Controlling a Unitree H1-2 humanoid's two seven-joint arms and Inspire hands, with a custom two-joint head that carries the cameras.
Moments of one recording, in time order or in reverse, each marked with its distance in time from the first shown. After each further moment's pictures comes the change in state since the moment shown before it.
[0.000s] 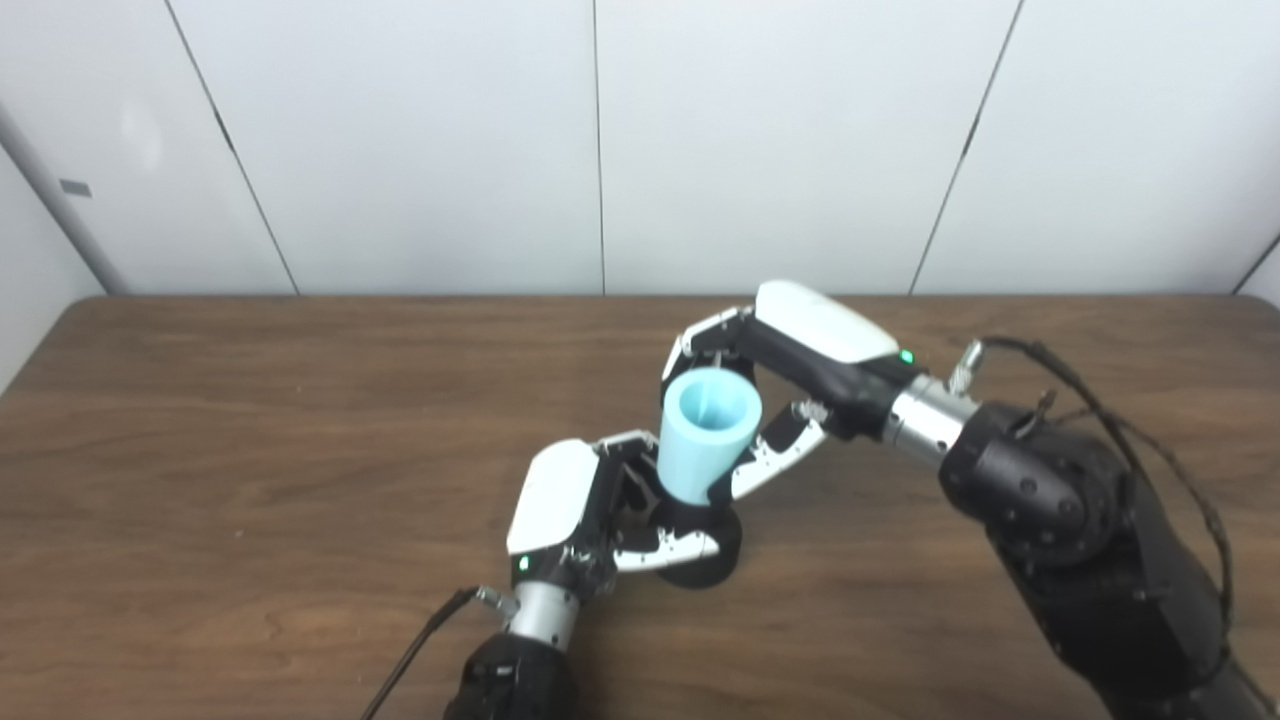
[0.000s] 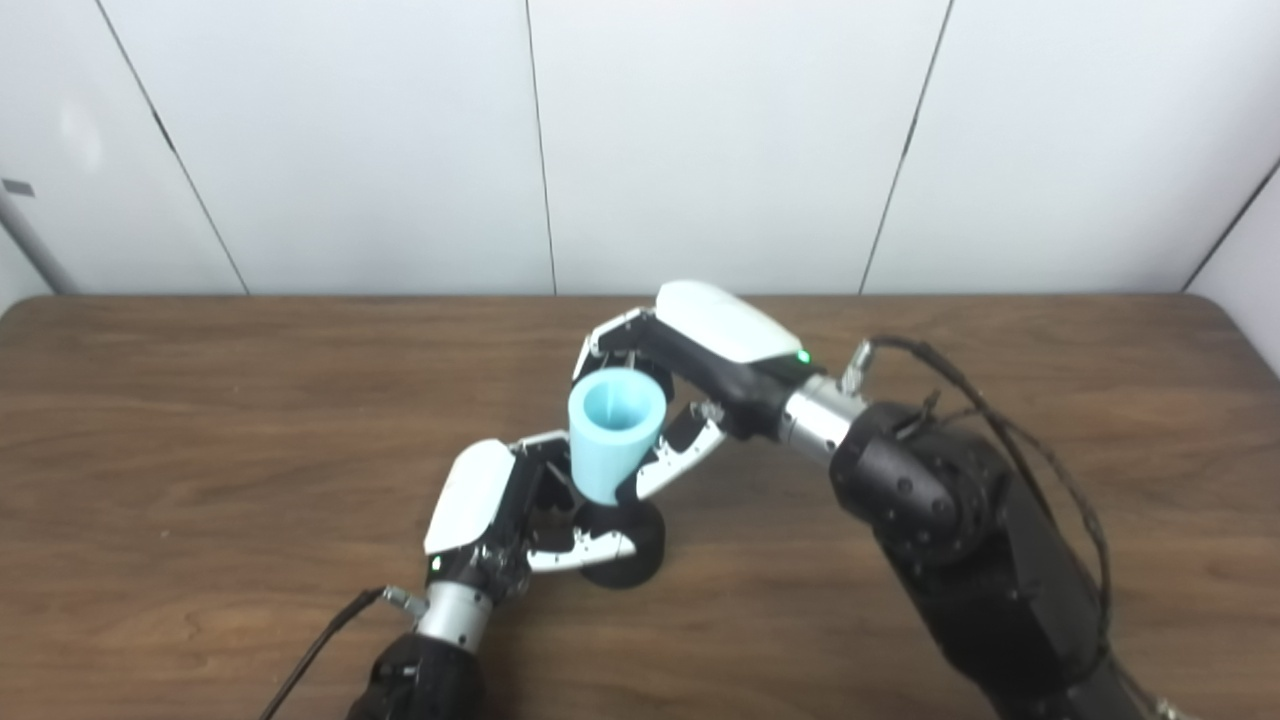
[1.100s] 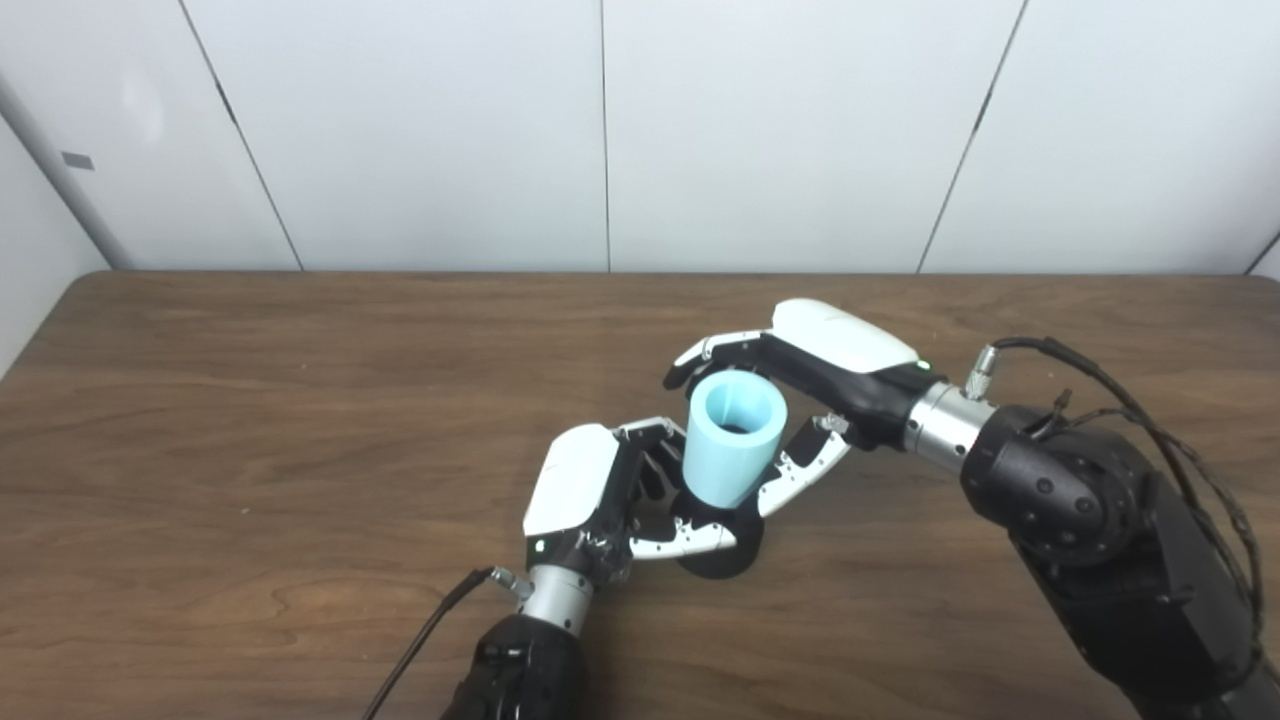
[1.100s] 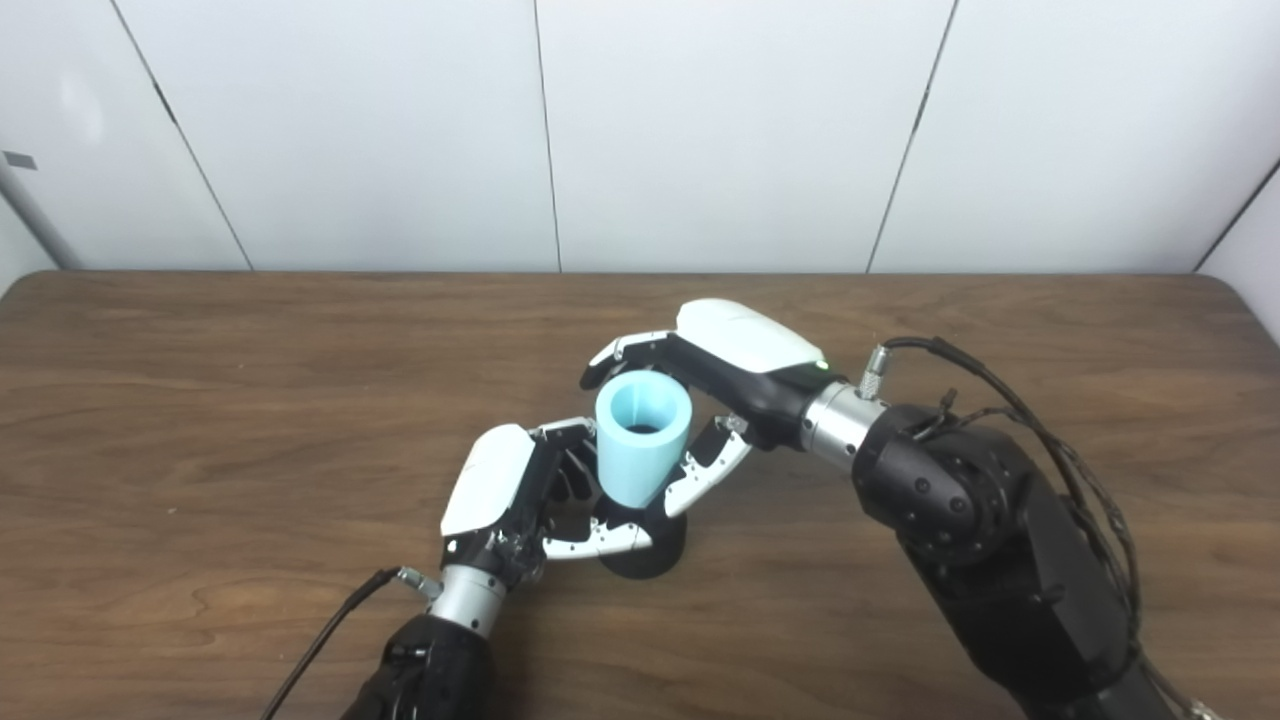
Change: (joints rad) left arm 0.003 0.002 -0.011 -0.014 0.004 0.002 -0.036; right arm 0.049 -0.038 0.018 -0.011 -0.024 0.027 0.035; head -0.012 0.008
